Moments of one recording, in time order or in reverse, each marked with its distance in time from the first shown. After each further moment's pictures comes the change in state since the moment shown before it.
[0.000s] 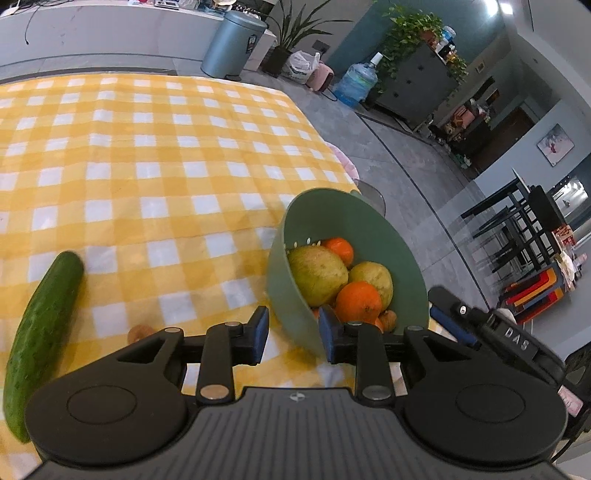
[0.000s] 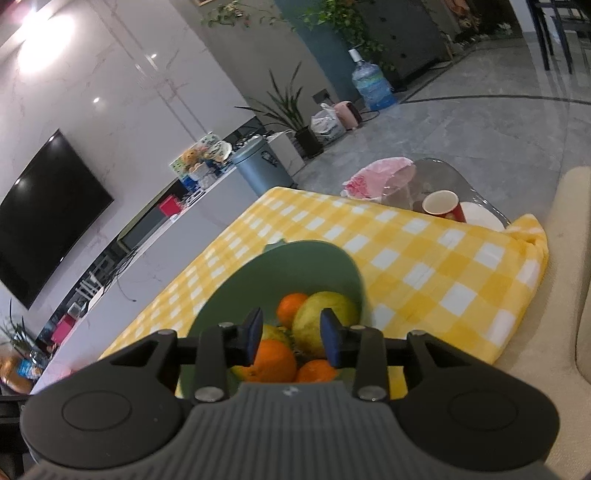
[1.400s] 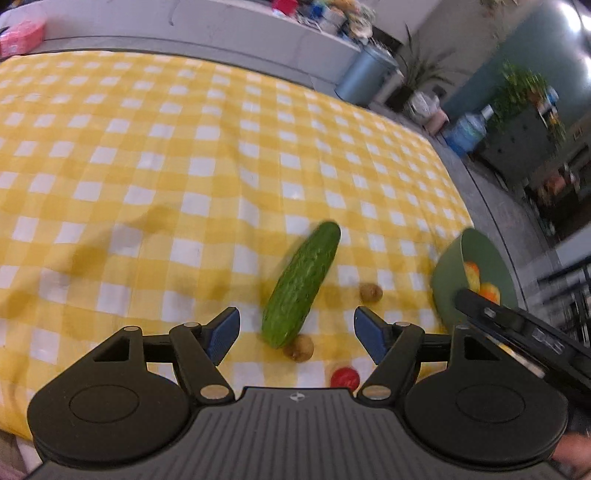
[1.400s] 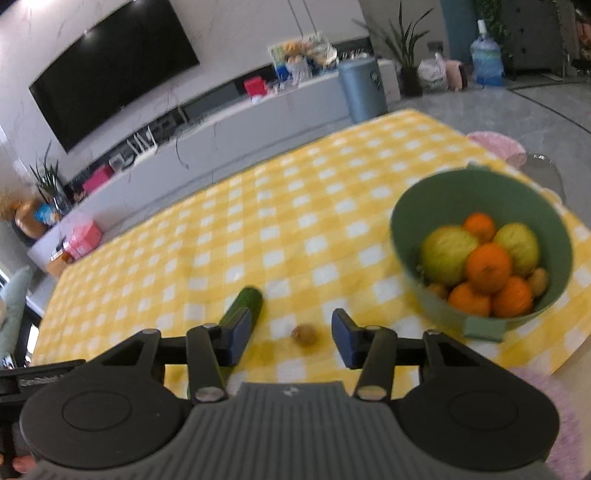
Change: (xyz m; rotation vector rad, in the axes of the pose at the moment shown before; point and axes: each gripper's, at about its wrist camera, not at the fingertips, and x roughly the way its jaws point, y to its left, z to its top) left arm -0.135 0.126 -0.057 -0.232 -0.059 0.261; right arm 0.004 0.183 -0.082 -0.375 0.319 0.087
